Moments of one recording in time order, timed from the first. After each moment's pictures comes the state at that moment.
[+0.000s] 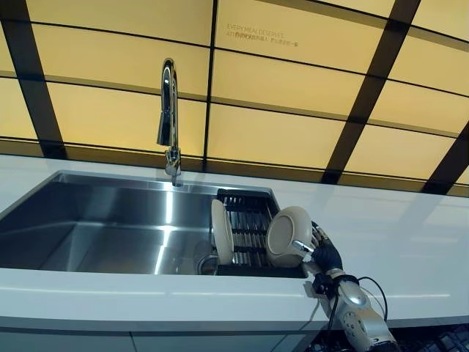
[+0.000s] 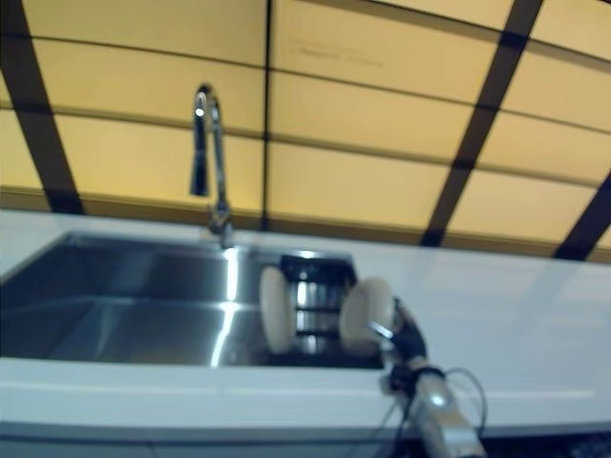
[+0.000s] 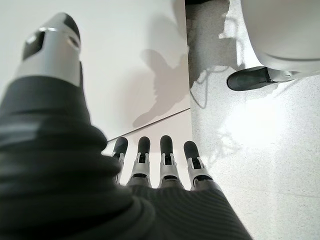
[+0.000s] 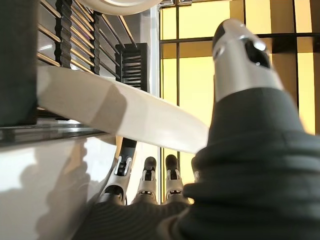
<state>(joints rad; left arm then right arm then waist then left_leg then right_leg) 0.04 0.28 -0.20 1.19 -0.20 -0.05 0.11 -0.13 -0.33 0.16 0.32 0.52 -0.09 -0.07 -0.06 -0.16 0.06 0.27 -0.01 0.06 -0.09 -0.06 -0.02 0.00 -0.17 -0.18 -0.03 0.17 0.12</state>
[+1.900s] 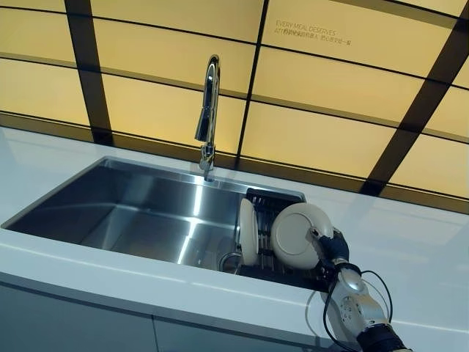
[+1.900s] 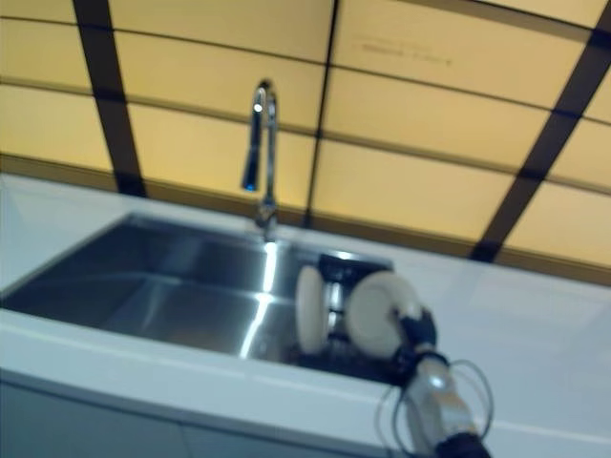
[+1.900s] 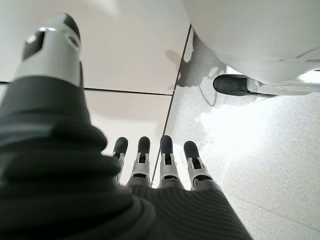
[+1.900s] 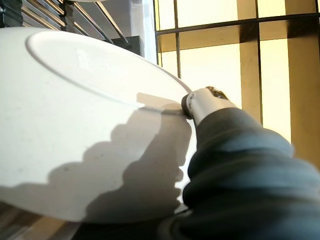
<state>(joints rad) 0.11 0.28 -0.18 1.13 -0.30 -0.05 0.14 -0.24 -0.32 0.14 0.43 0.58 -0.10 -0.26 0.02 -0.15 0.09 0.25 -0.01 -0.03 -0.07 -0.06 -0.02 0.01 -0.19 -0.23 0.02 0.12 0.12</state>
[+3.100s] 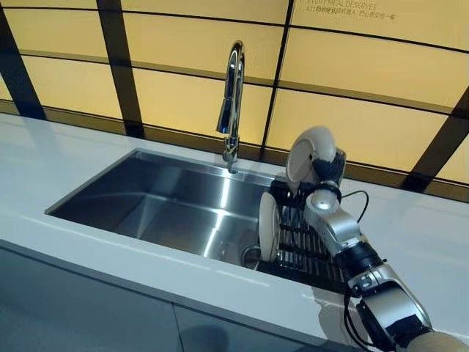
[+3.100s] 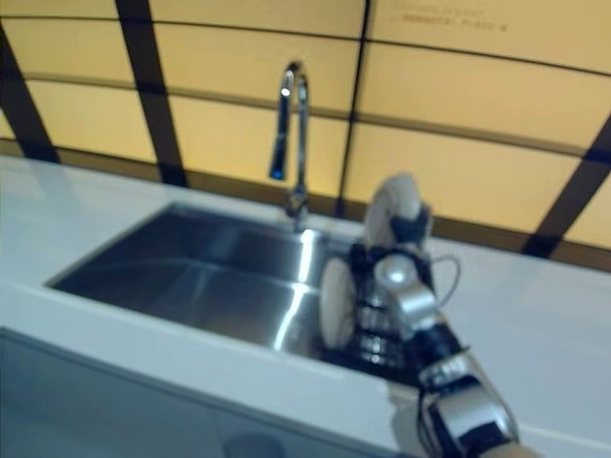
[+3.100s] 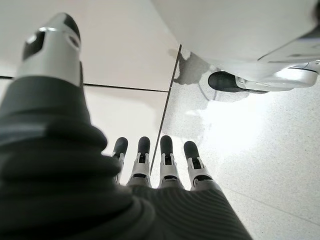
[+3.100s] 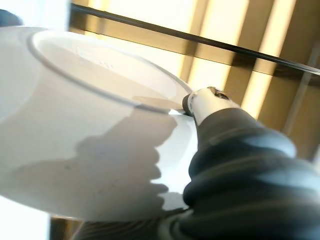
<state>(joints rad) 0.07 0.27 -0.24 1.08 -0.25 0.00 0.10 -0.85 -0.37 0.25 0.42 0.36 0.16 -0.84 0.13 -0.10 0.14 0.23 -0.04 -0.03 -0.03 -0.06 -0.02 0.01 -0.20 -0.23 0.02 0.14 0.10</state>
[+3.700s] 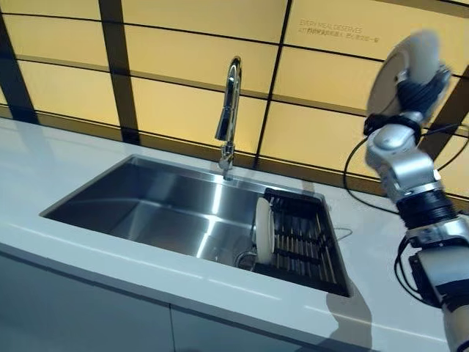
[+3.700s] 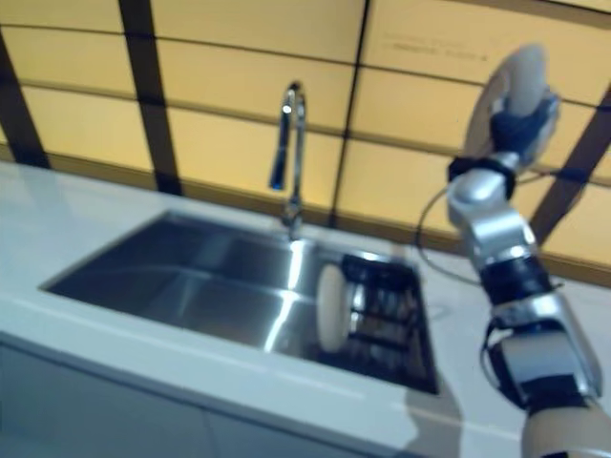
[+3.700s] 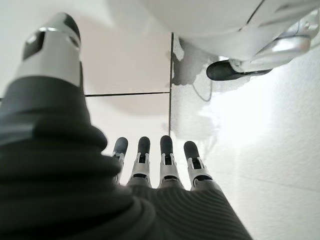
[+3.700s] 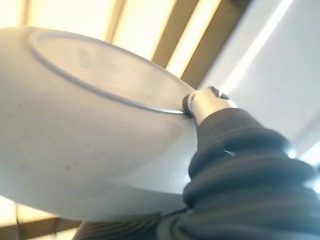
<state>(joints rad) 0.03 0.34 -0.30 1.09 -0.13 0.02 0.05 -1.12 -0.78 0.27 0.41 0.40 0.27 -0.98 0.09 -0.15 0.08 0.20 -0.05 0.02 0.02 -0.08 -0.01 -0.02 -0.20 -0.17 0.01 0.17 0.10</state>
